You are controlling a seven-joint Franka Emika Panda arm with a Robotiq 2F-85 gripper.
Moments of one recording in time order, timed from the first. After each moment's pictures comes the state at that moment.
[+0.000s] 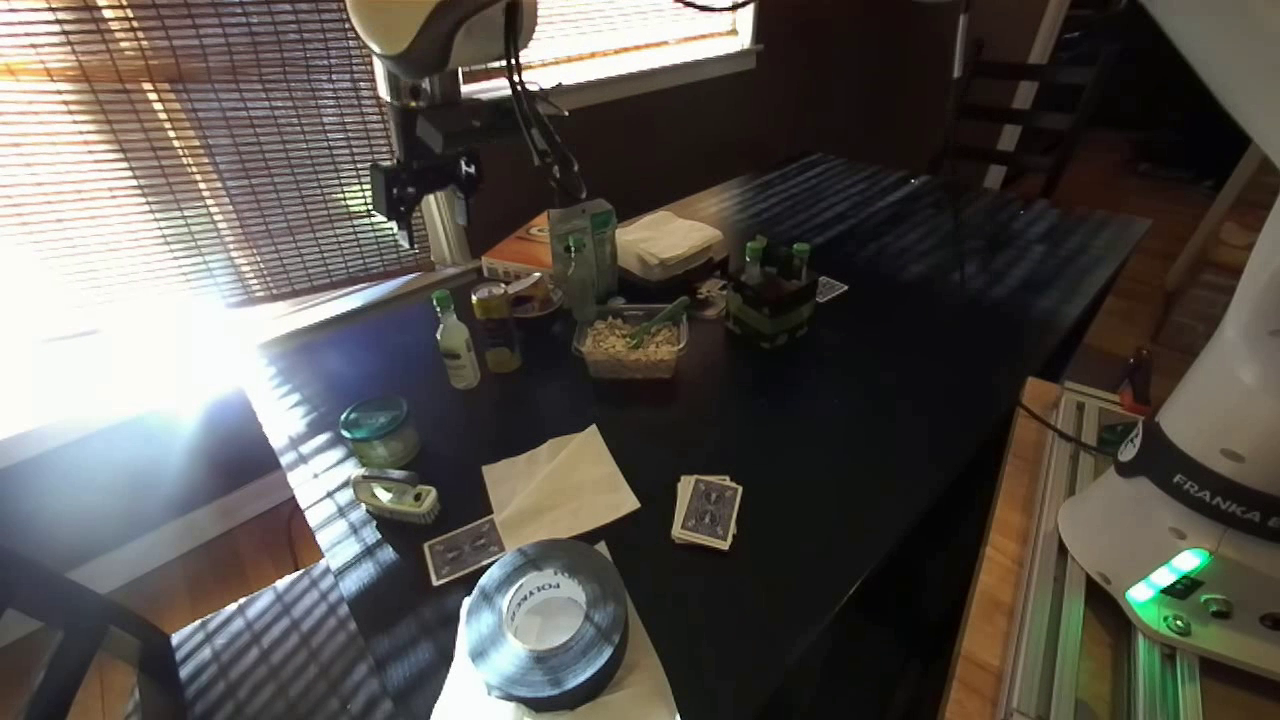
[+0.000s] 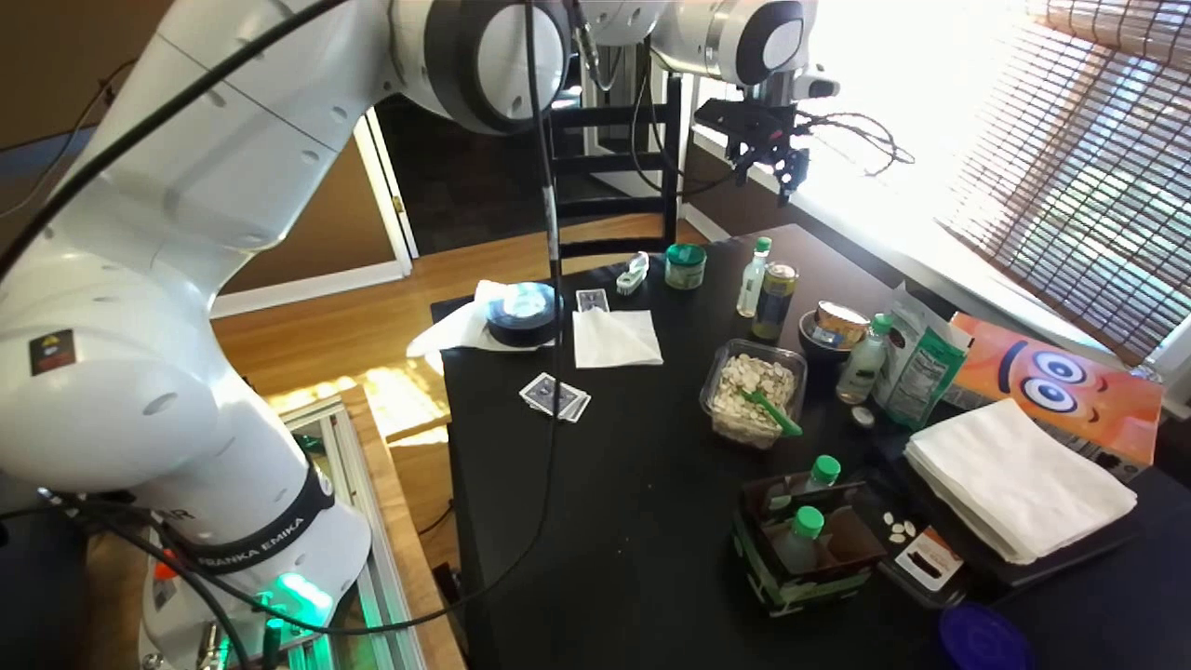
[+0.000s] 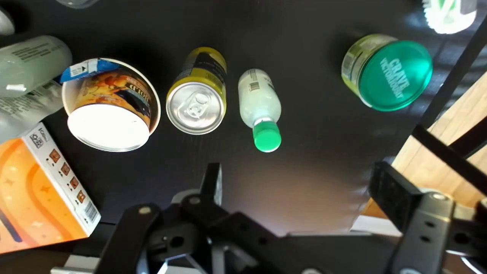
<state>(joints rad) 0.12 0.87 0.05 -1.03 -0.04 2.11 0.13</state>
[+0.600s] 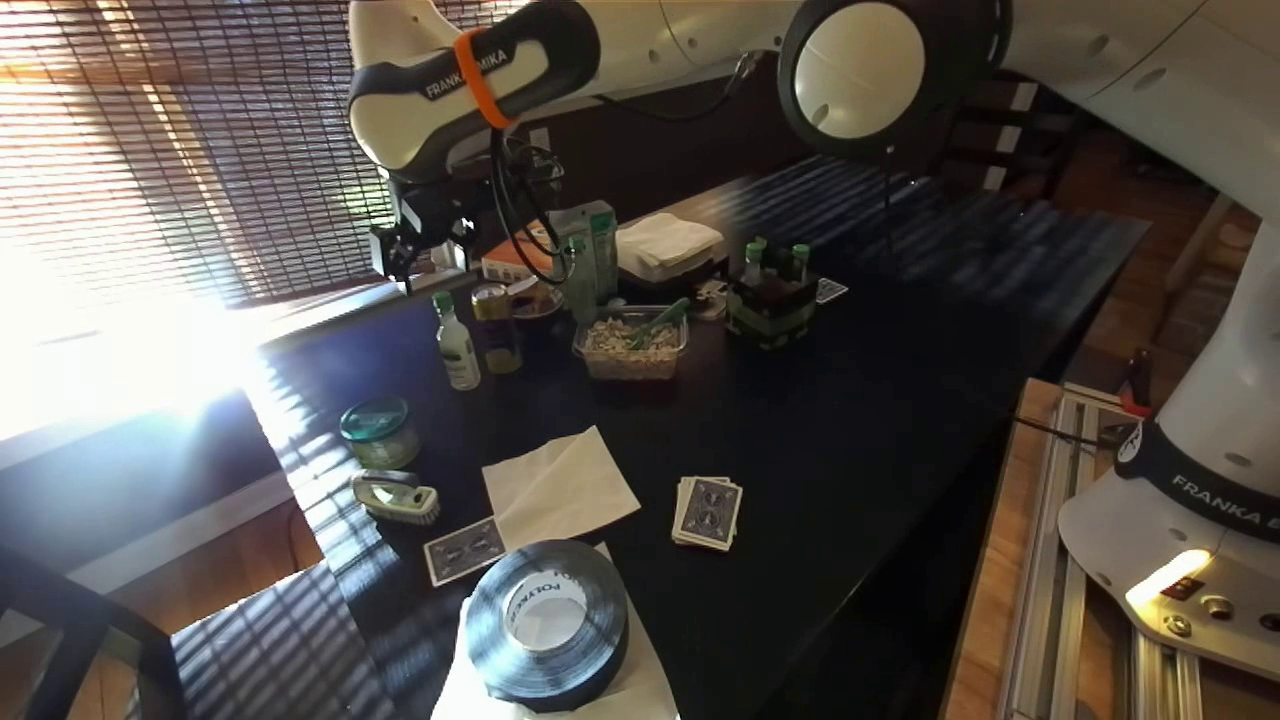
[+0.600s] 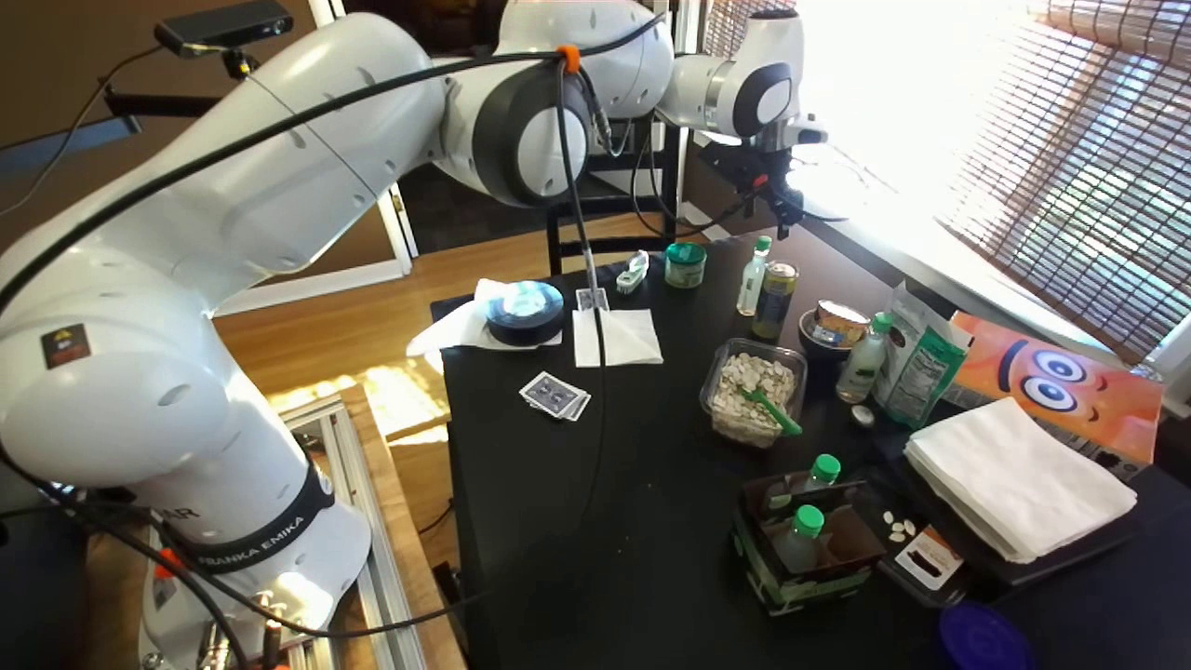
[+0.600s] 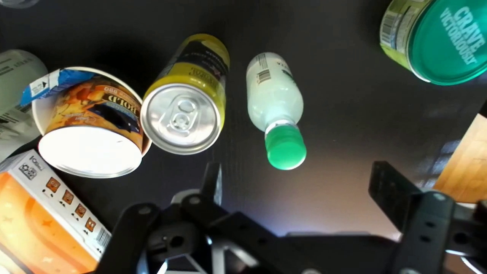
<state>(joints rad) 0.18 1.12 -0.03 -0.78 -0.05 2.12 0.30</state>
